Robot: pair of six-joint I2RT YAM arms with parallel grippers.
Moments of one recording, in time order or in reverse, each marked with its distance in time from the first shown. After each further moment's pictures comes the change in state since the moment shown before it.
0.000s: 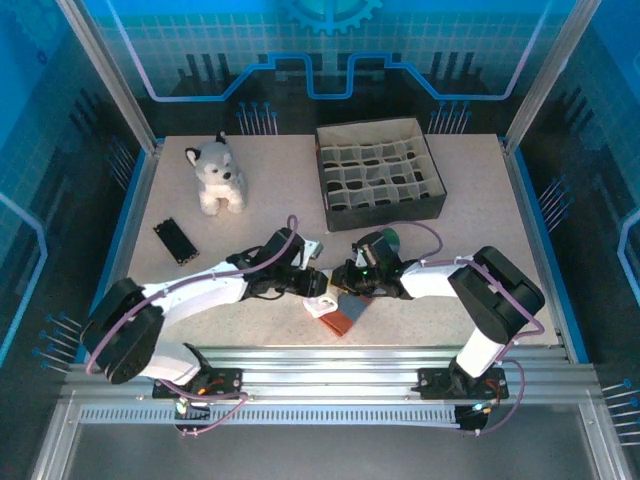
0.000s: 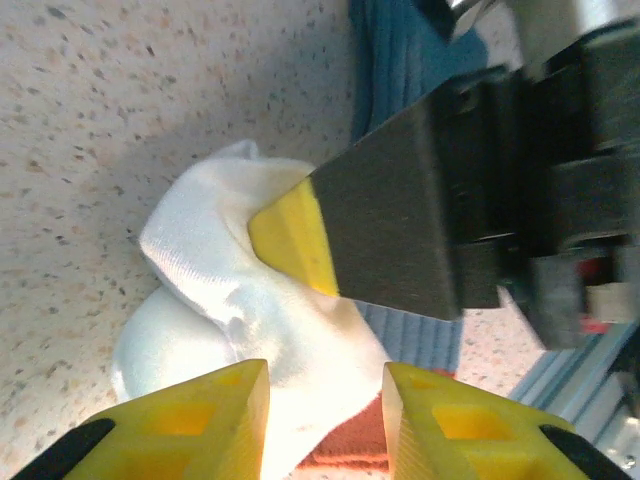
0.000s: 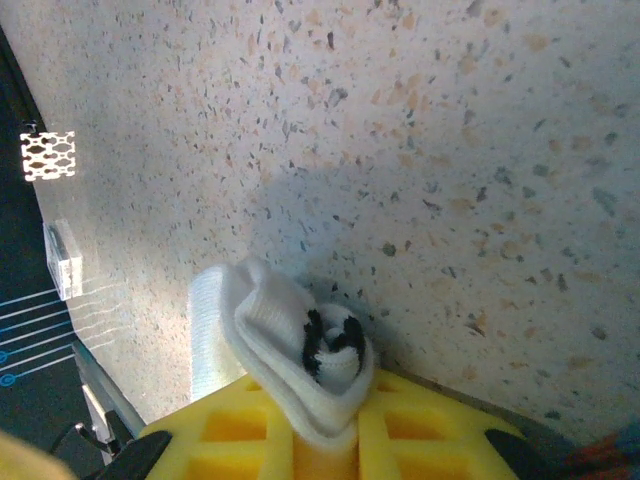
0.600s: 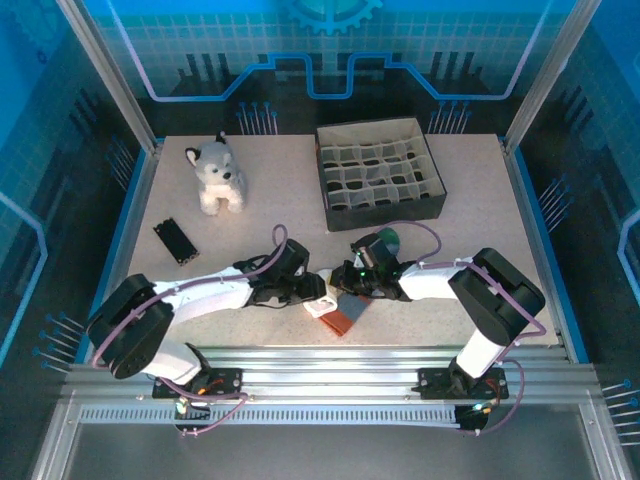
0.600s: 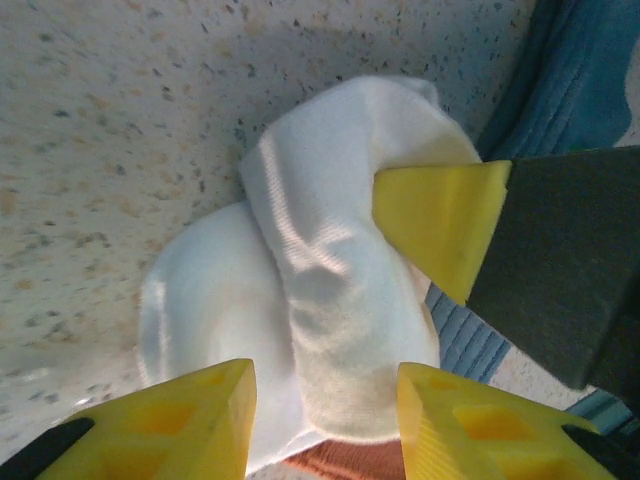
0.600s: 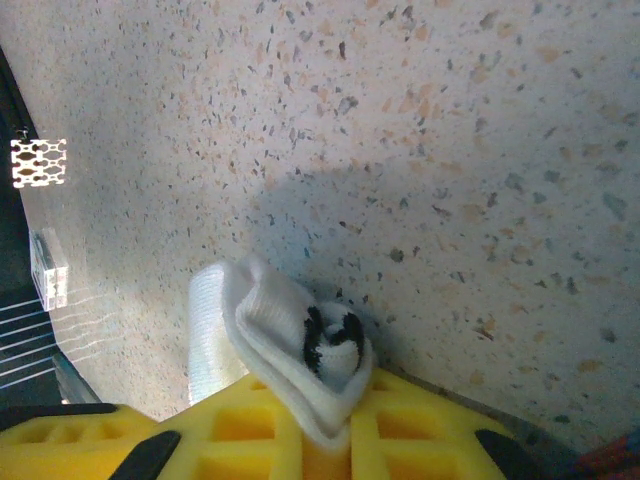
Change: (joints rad) left arm -0.050 0.074 -0.060 0.054 -0.087 -0.450; right arm 0.028 -0.009 0.000 0.001 0.060 -0.003
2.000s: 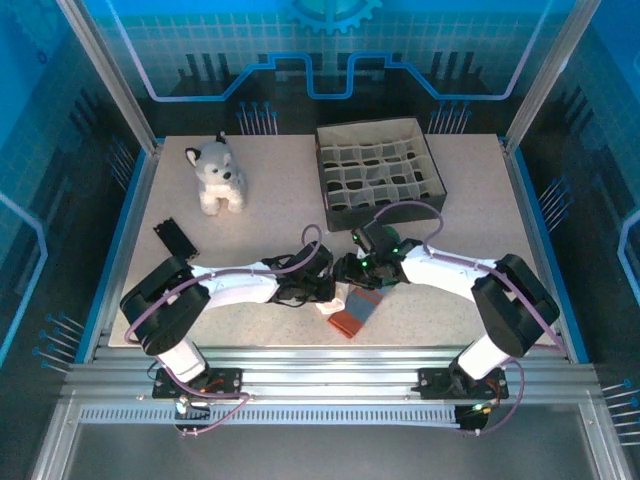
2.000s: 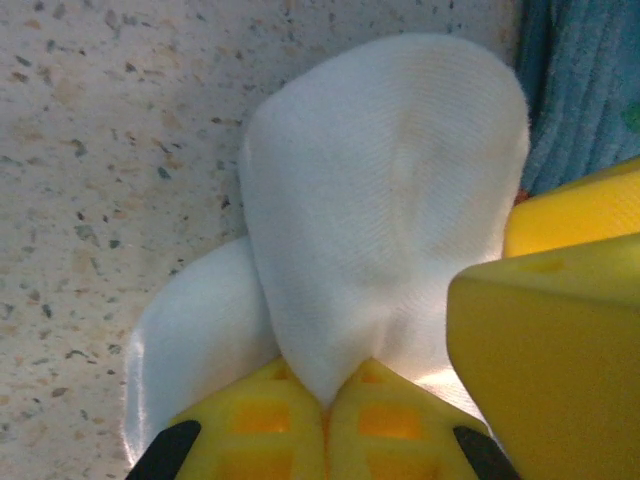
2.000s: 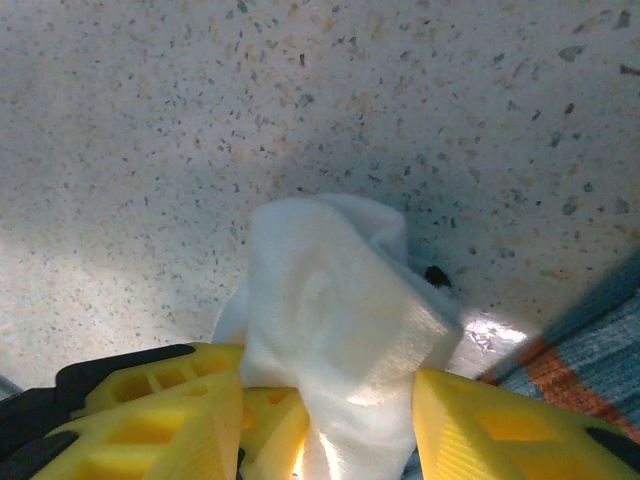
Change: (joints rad) left arm -0.082 0.187 0.122 0.030 -0.098 0.192; right arm -0.014 -0.076 0.229 -0.547 0.074 -0.173
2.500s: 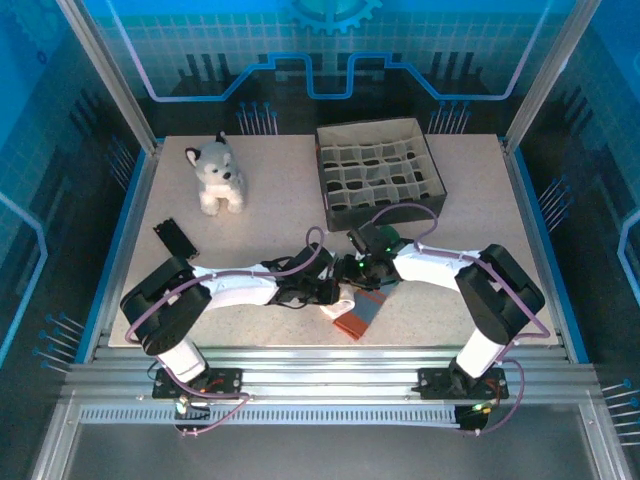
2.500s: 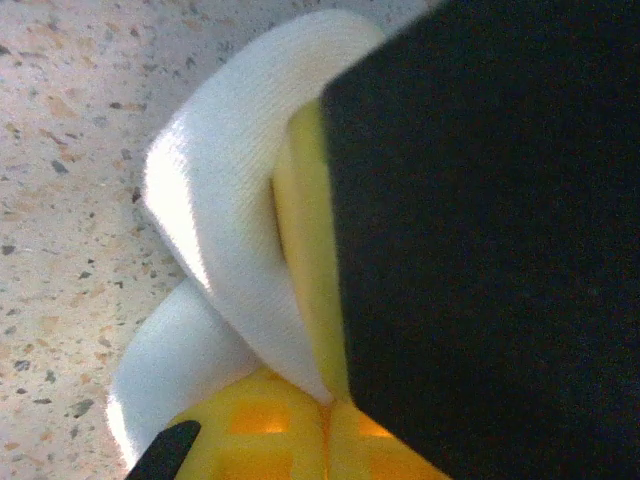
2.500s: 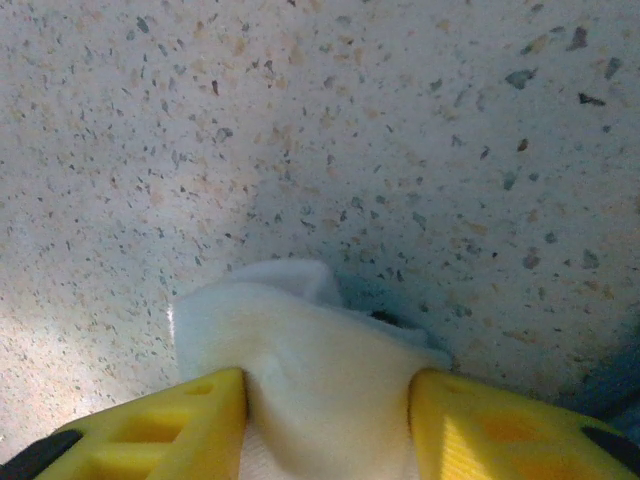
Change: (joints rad) left arm 0.007 0.000 -0.034 0.089 0.100 0.027; right arm -0.003 0.076 -0.012 0.056 0.035 0.032
